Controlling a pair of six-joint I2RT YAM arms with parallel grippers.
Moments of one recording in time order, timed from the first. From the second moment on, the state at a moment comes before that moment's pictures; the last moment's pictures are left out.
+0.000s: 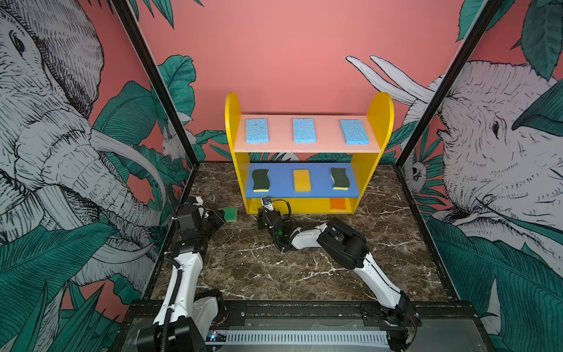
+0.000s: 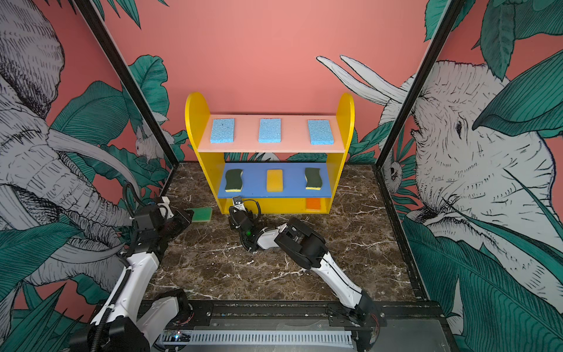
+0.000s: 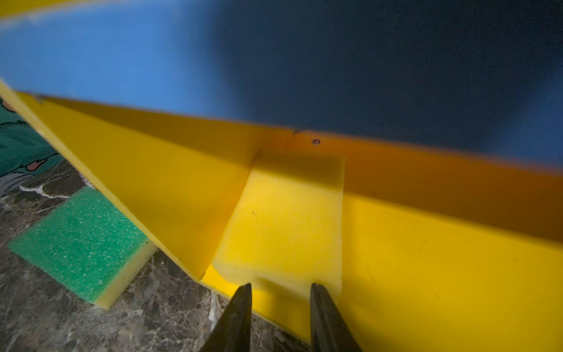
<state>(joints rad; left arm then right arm) 0.19 0.93 0.59 -0.21 0.41 -0.64 1.01 2.41 1.51 0.58 0.46 0.30</state>
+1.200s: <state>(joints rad) 0.17 0.93 0.59 -0.20 0.41 -0.64 1.02 2.47 1.66 0.51 0.39 0.24</state>
